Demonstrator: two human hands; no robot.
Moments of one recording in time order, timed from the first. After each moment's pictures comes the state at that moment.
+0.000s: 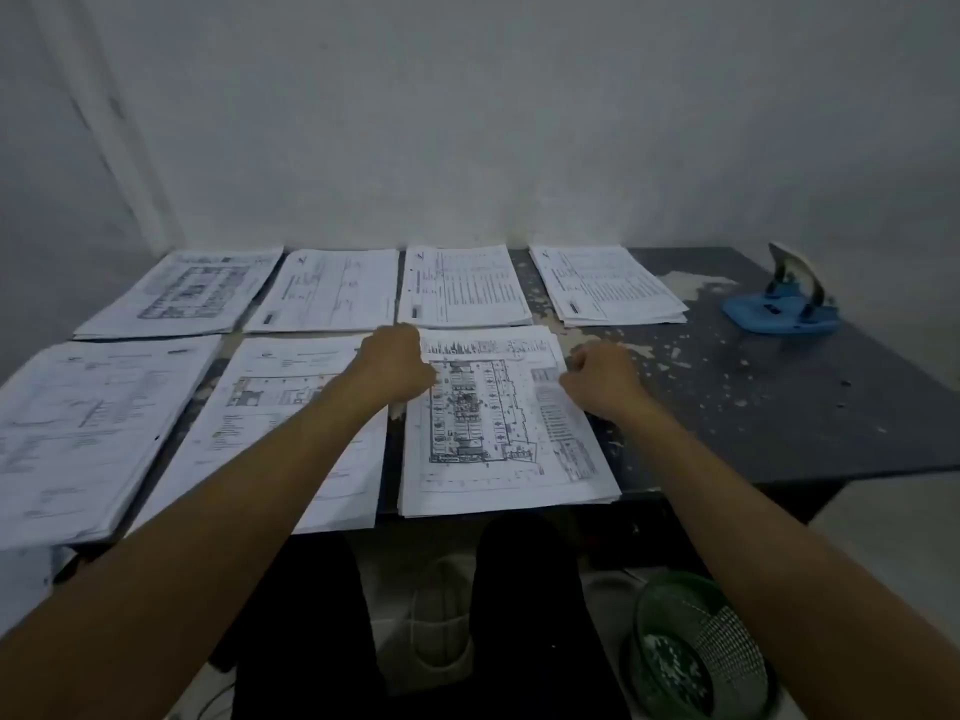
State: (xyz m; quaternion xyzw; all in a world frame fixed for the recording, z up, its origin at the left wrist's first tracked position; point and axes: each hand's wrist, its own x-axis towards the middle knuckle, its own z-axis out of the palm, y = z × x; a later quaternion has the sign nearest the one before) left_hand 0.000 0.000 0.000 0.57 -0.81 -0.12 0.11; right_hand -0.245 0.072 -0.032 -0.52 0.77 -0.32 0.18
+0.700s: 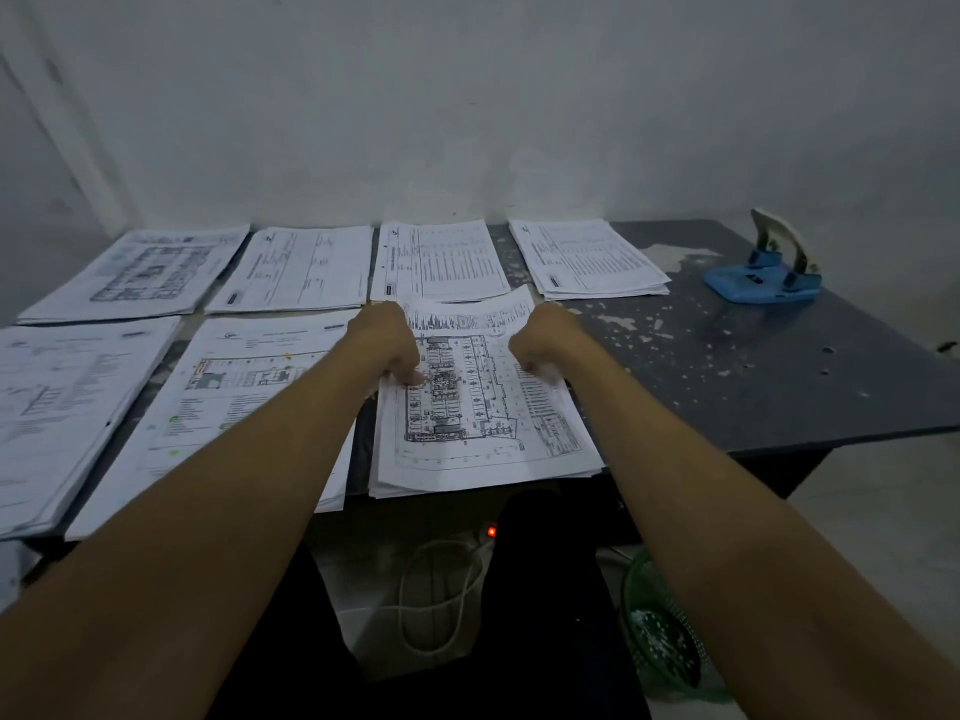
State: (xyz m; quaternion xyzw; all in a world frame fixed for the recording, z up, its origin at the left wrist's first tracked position) left_hand -0.032 0.009 0.011 0.64 -0.76 -0.13 -0.06; right_hand -0.211 0.049 -0.007 -0.51 0.83 -0.12 0.19
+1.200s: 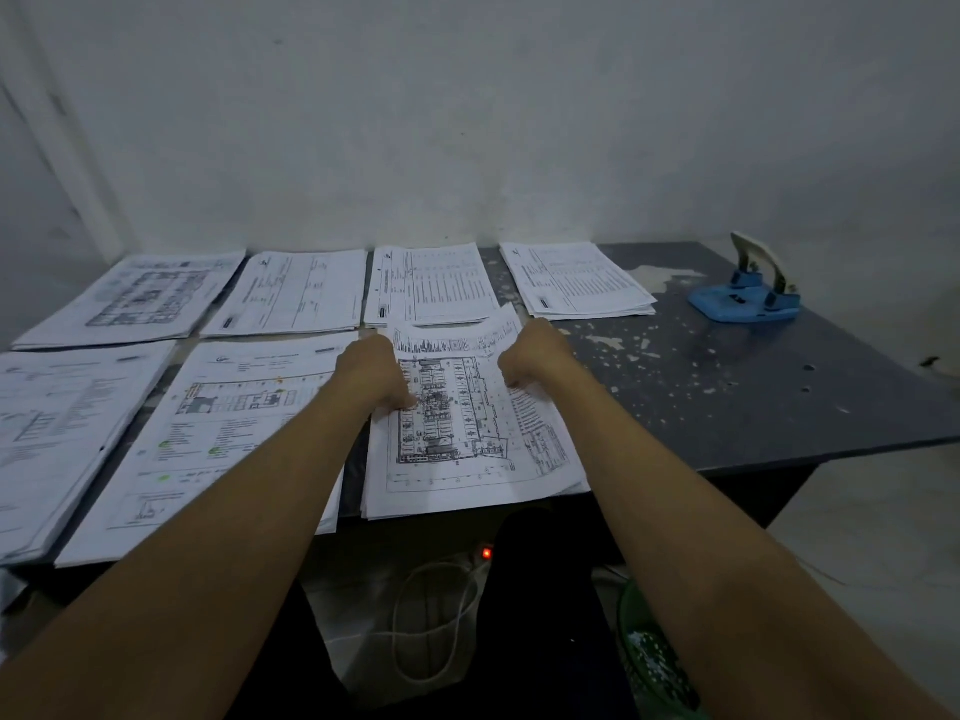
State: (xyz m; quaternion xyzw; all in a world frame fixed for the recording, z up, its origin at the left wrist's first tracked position) left_hand -0.028 0.017 -0.001 0.66 -0.74 -0.15 0.00; right_hand -0.213 0.041 -0.012 -0.47 0.84 -0.20 0.20
